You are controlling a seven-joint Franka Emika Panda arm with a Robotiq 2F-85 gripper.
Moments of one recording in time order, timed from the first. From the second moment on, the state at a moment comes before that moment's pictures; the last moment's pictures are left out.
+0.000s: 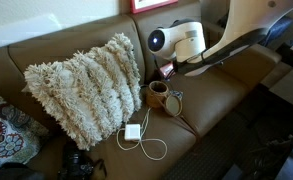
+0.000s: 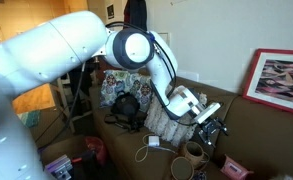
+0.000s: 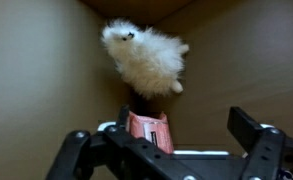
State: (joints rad) arm 0.03 1.12 -0.09 -1.33 -1.21 2.30 -0.29
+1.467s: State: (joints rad) arm -0.27 1.35 0.03 -1.04 -0.53 2.18 -0.72
